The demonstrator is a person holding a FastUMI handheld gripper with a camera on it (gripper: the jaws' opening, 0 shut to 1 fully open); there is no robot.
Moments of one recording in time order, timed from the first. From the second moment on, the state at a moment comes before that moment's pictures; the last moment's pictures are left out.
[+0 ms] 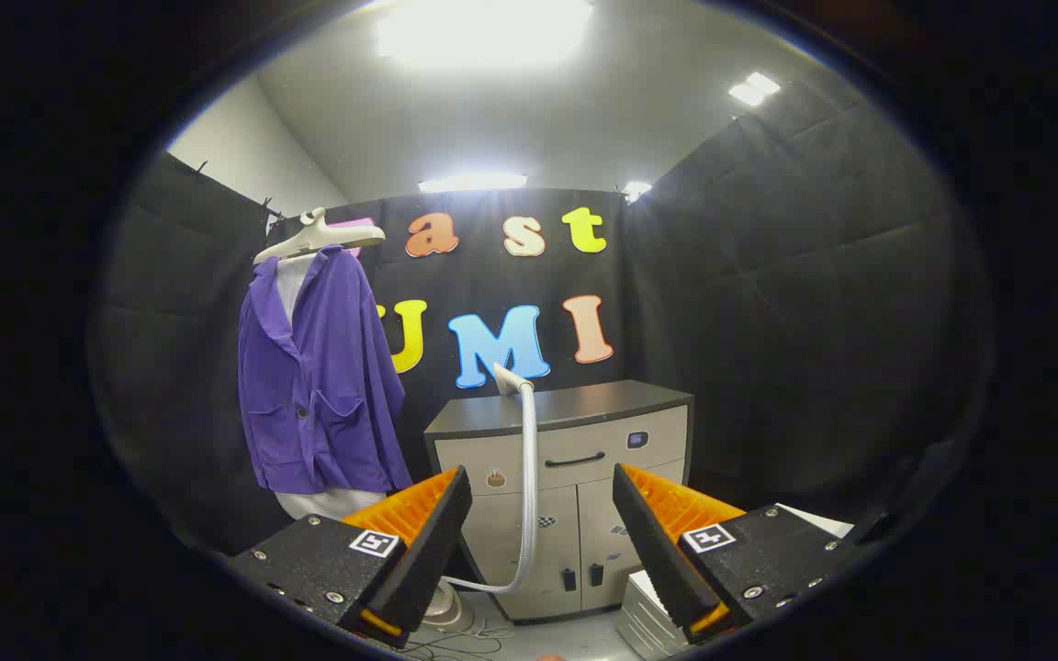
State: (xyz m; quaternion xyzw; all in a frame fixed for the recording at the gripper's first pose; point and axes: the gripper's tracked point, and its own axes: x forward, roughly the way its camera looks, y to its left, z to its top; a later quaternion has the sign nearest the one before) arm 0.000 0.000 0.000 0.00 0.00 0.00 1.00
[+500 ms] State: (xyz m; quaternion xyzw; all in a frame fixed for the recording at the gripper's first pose) arm 0.003 0.005 0.015 -0.01 -0.01 0.00 1.00
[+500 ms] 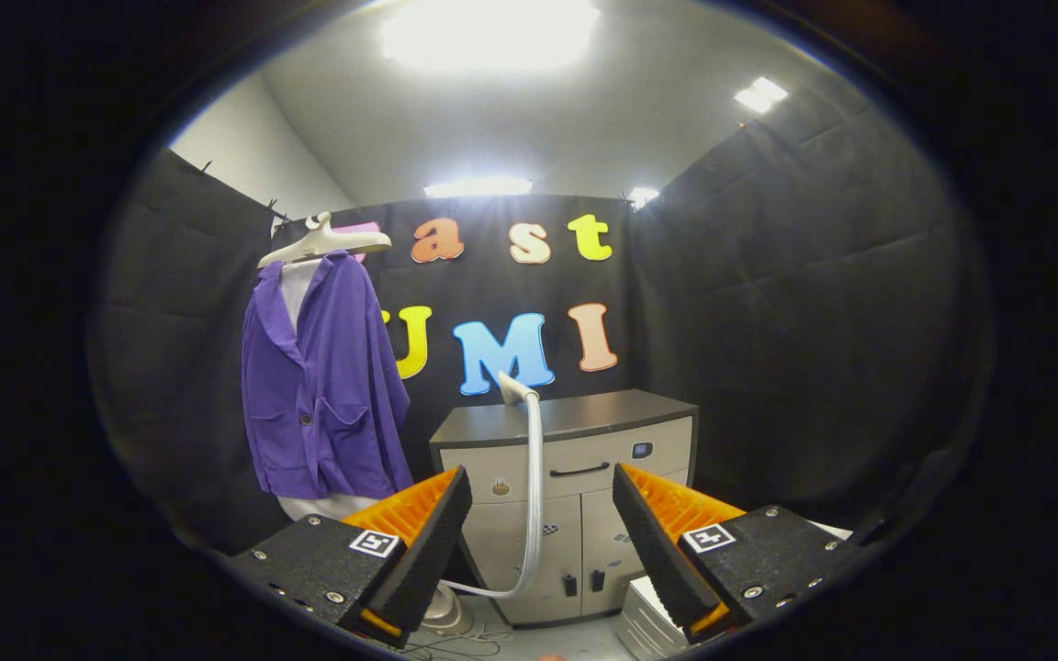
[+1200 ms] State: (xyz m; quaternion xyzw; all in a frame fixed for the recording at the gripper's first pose) arm 0.013 0.041 0.050 -0.01 -0.04 0.00 1.00
